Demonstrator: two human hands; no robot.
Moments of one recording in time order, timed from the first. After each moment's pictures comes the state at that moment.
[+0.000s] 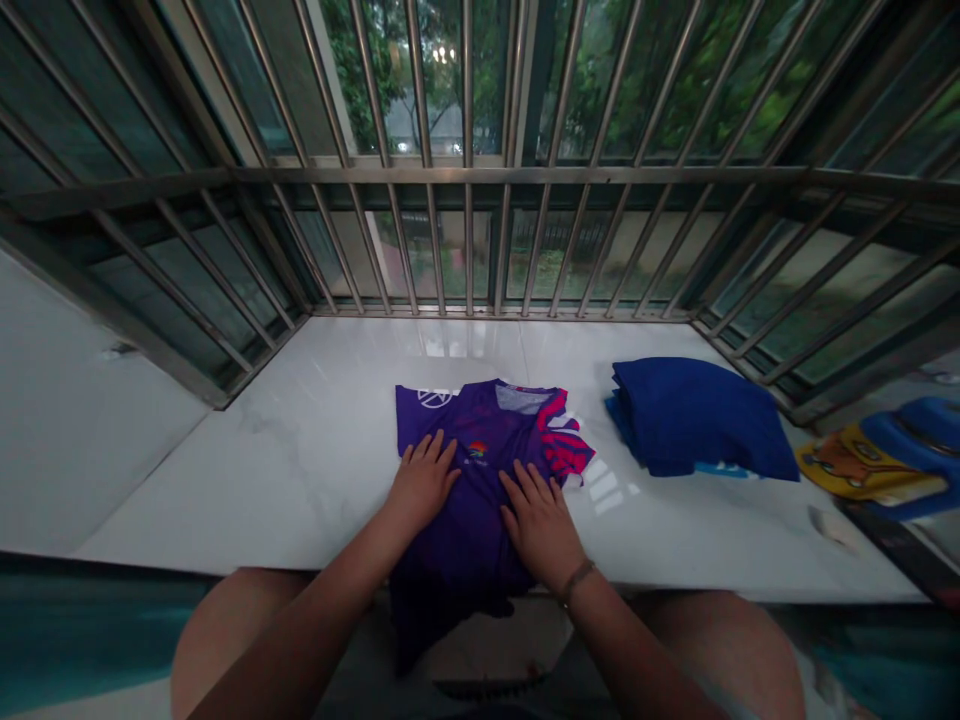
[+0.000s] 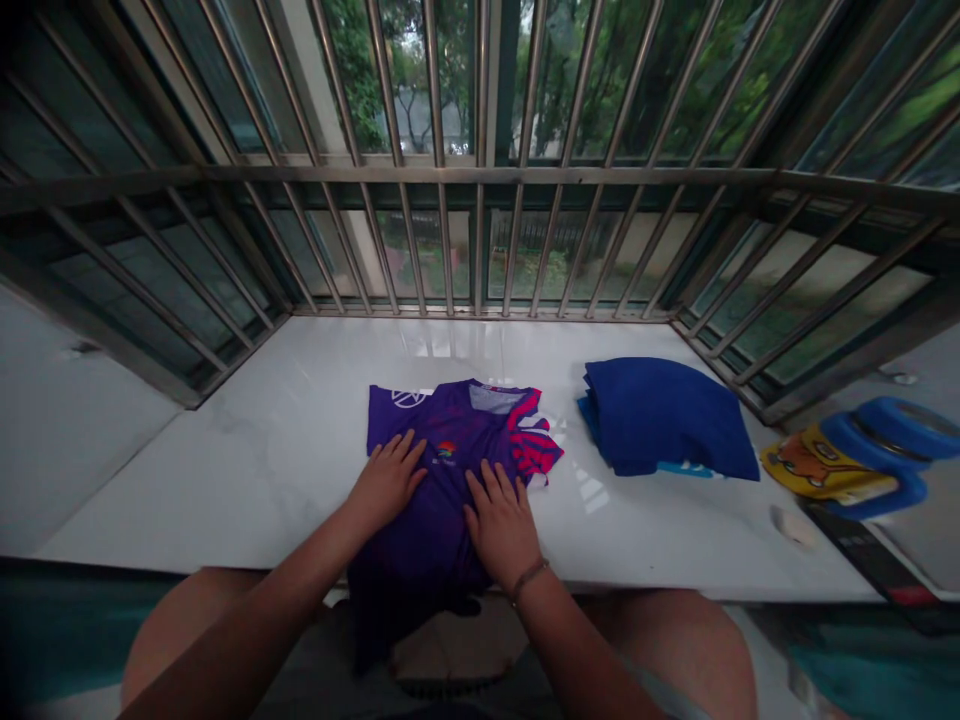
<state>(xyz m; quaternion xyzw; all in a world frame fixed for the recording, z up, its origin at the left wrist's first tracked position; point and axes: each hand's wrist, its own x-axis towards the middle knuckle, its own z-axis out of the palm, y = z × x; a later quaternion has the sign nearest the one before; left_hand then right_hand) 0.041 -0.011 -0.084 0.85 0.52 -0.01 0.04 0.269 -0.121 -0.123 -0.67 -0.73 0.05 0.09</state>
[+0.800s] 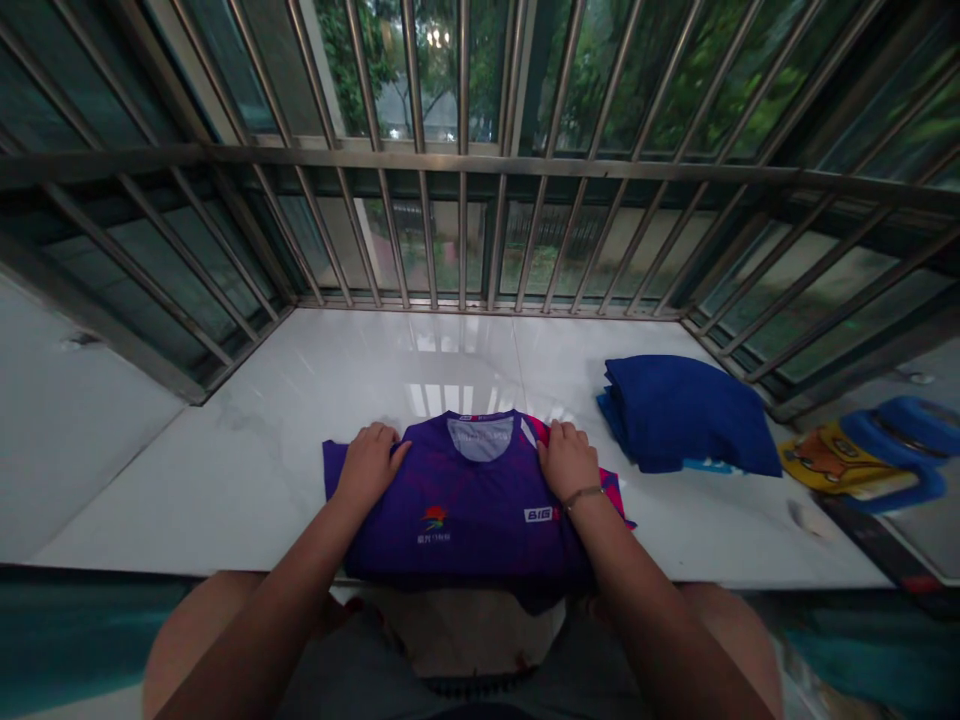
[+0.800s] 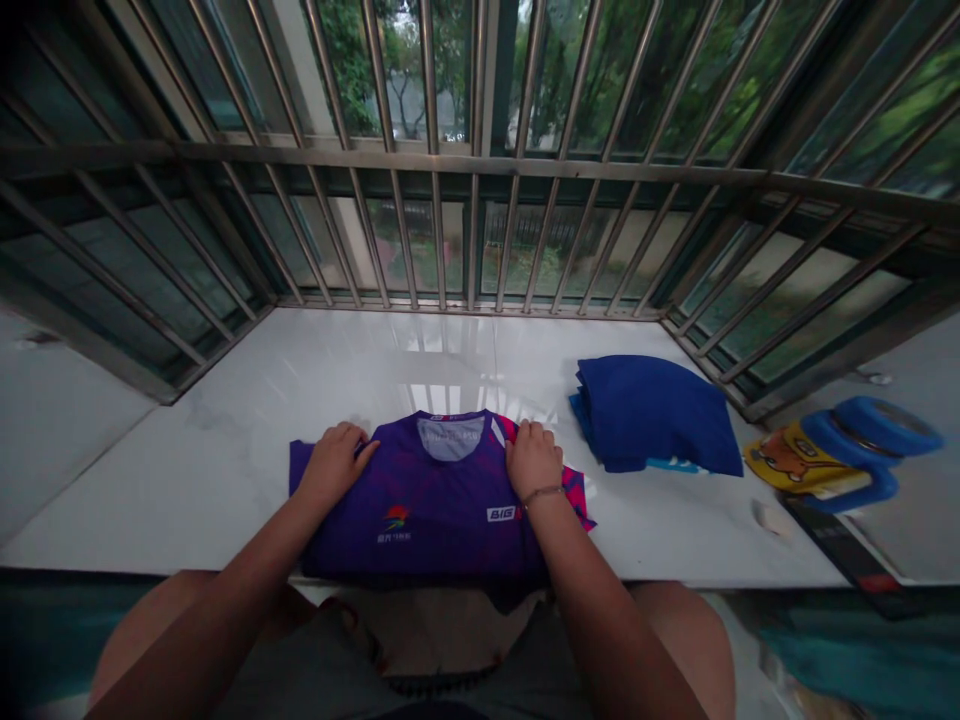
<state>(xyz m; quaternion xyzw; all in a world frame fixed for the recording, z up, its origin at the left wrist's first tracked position) -0.035 0.041 -0.115 0.82 0.56 0.14 0.00 0.332 -0.046 -0.067 -0.81 -0.59 0.02 0.01</state>
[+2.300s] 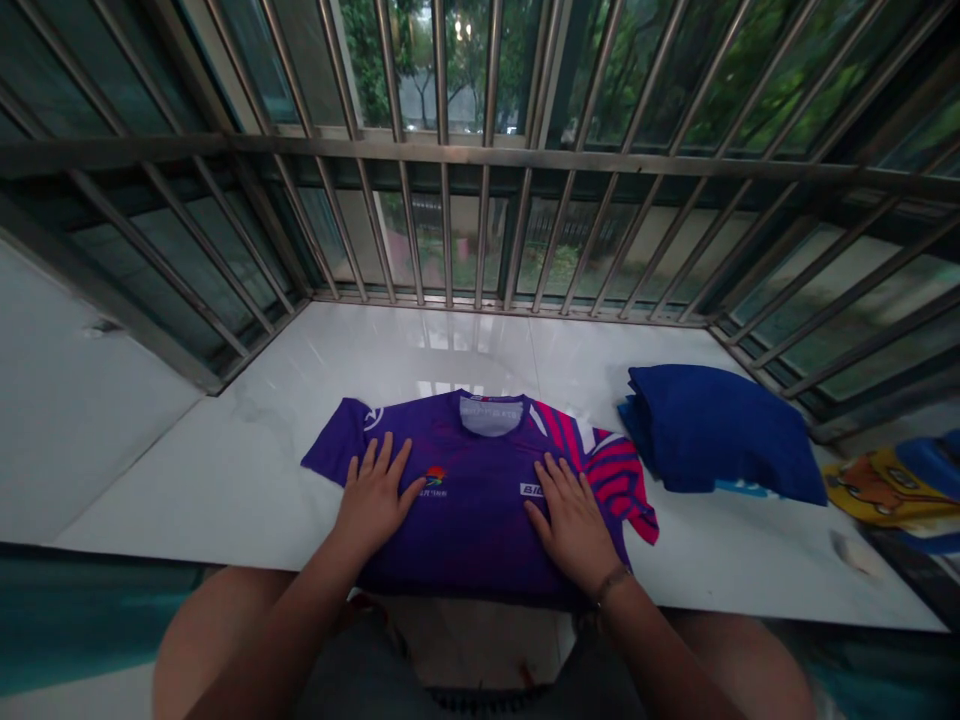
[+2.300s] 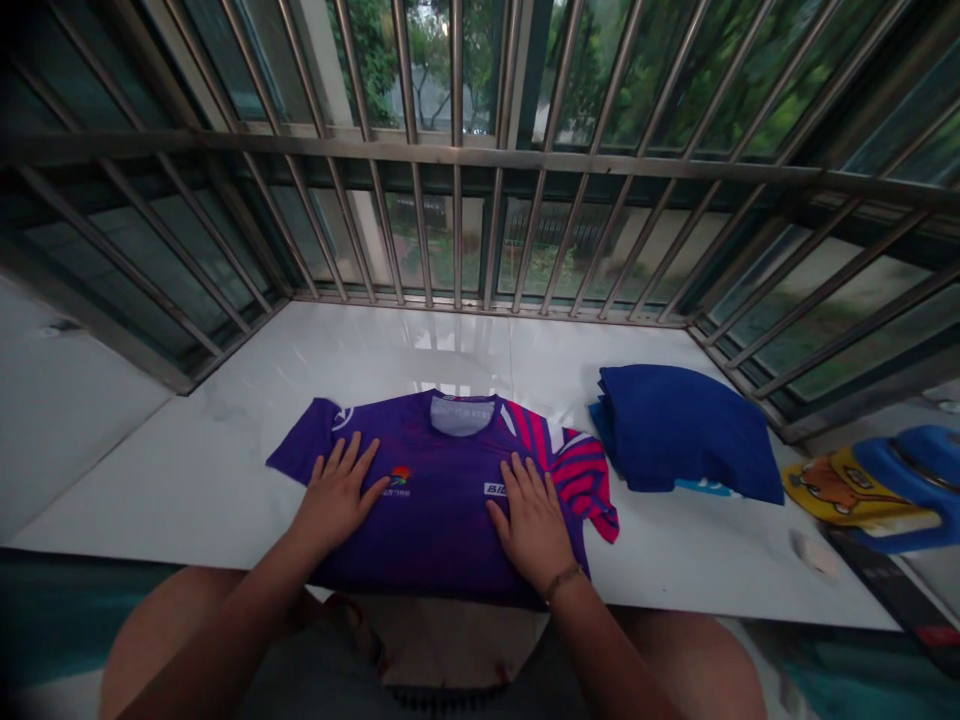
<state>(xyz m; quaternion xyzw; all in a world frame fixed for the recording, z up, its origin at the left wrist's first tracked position) -0.037 -0.024 -0.125 0.78 0.62 0.03 0.01 0.315 -0.113 -0.136 -0.68 -0.73 0.02 0.10</state>
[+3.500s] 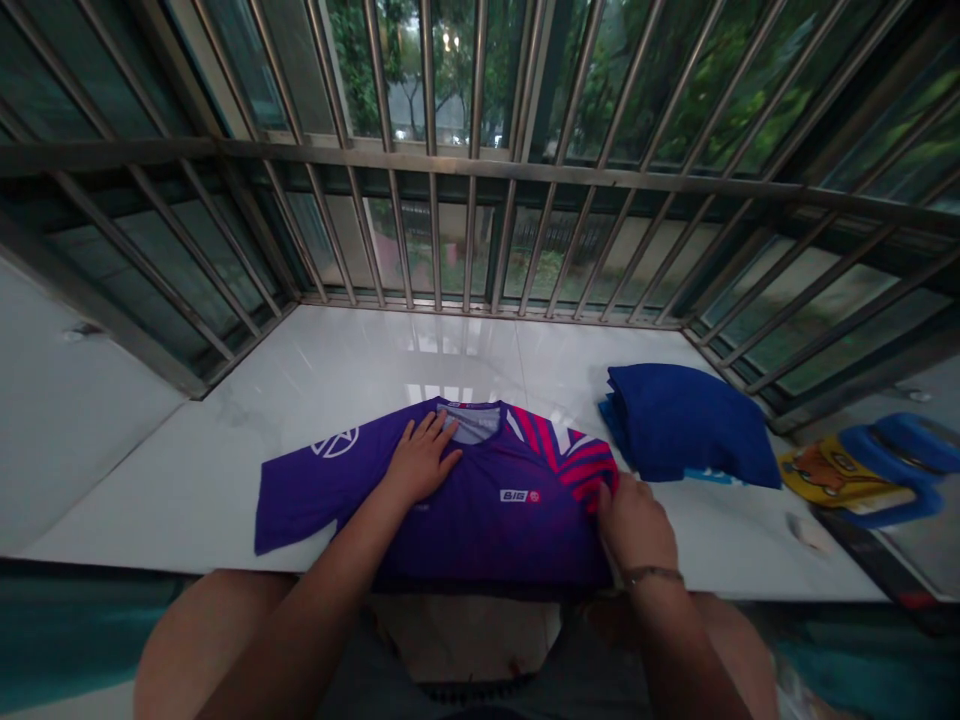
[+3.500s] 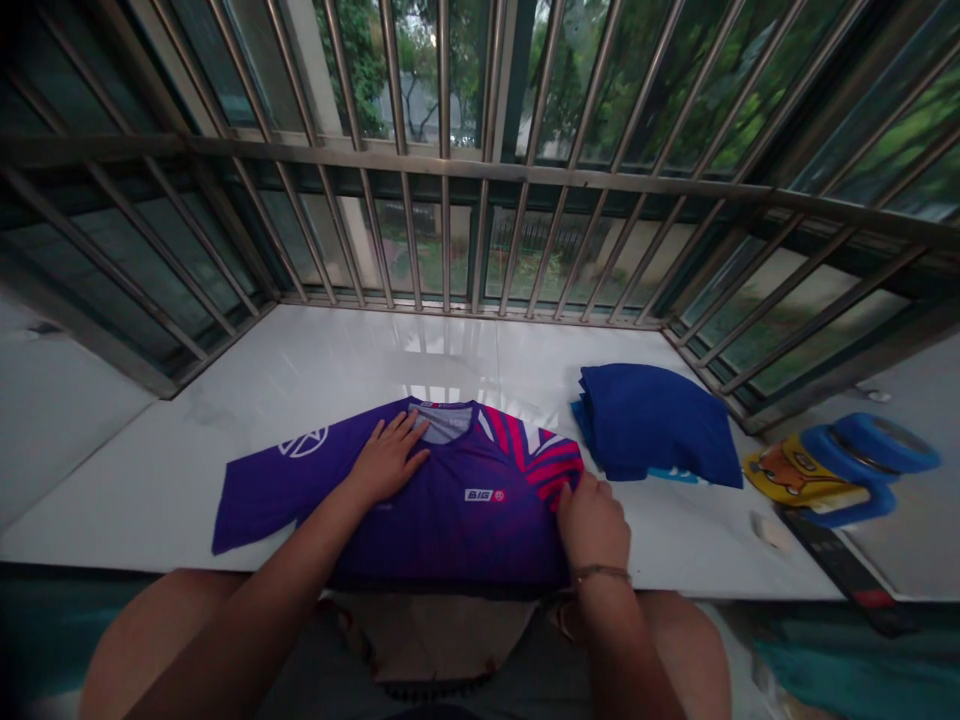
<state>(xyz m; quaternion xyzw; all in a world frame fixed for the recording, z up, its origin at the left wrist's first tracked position) 0.045 0.031 -0.115 0.86 0.49 0.06 0.07 0.388 -0.133 -0.082 -0.86 -0.50 -0.02 0.05</state>
